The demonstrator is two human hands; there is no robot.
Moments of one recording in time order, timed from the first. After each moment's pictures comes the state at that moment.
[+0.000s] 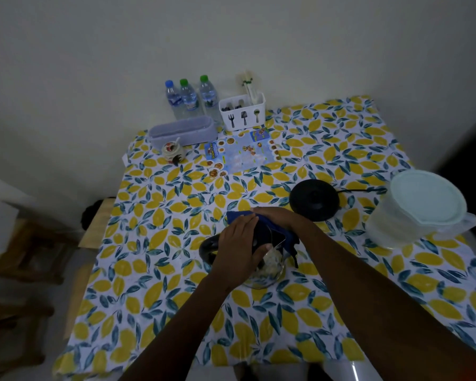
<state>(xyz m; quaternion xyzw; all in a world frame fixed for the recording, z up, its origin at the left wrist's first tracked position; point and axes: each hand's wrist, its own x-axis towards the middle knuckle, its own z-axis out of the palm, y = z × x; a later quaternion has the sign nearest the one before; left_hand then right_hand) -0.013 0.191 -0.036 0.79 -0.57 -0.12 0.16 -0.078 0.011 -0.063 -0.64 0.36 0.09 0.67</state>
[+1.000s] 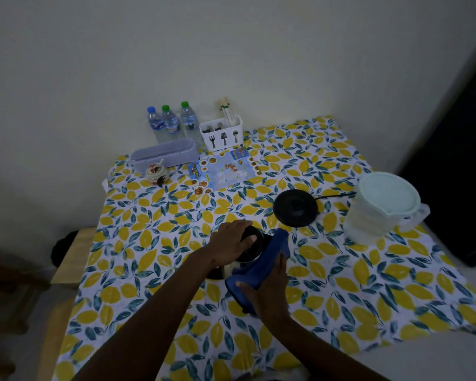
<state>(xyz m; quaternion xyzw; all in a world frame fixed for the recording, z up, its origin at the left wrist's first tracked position) 0.026 0.165 -0.006 0.73 -0.62 -0.28 0.07 -0.134 0.204 -0.095 -0.65 0.51 -0.27 0.50</state>
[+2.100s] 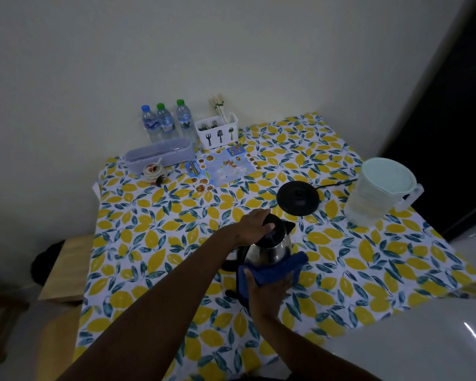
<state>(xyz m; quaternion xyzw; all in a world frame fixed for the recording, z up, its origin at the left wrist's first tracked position) 0.042 0.161 0.011 0.66 -0.62 -0.42 0.05 -0.055 0.270 -0.111 -0.43 0.69 -0.32 0.49</state>
